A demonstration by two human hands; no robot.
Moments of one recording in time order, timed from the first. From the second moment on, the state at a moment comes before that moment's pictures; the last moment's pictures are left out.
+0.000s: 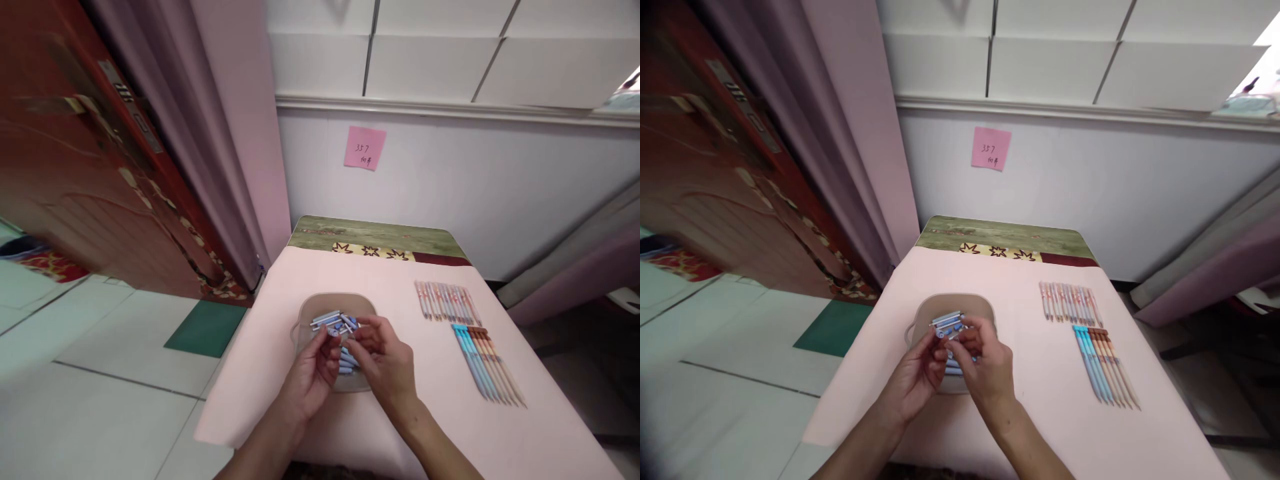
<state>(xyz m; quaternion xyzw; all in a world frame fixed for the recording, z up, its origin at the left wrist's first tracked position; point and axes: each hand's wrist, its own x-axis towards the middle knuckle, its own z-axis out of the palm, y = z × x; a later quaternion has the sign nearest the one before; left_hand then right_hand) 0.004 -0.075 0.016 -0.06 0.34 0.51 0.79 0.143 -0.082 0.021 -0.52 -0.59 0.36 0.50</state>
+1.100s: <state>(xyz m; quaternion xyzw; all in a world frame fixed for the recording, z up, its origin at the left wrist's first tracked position) 0.012 -0.086 0.009 0.01 0.38 0.52 0.76 0.141 -0.081 0.032 -0.52 -0.59 0.44 0.44</state>
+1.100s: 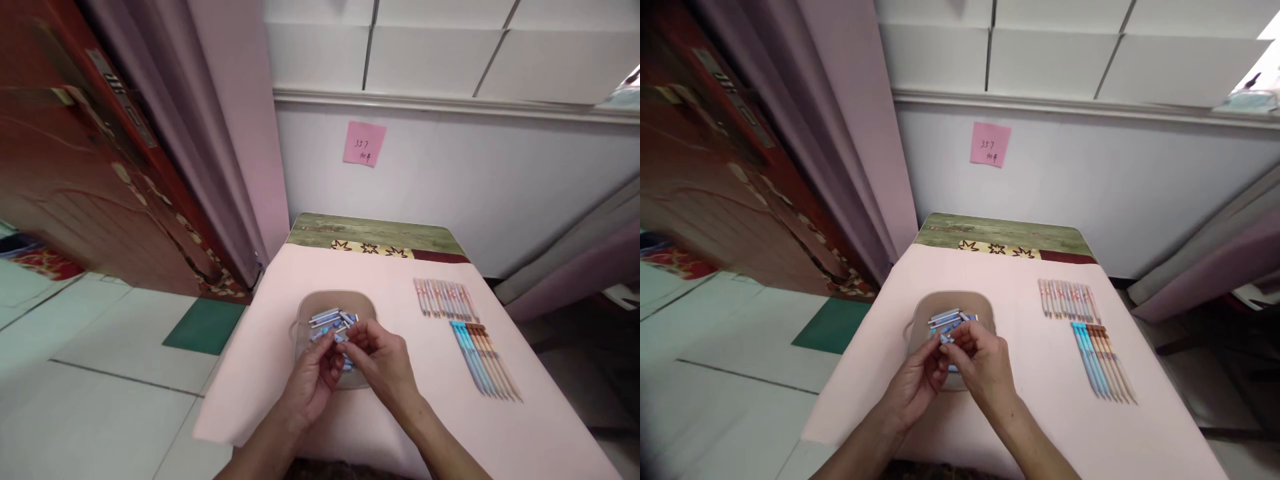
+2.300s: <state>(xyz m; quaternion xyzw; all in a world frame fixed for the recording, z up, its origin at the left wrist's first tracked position) -0.043 -0.065 0.026 -0.06 0.37 0.58 0.72 0.137 -0.023 -0.033 -0.65 -0.75 0.15 0.00</state>
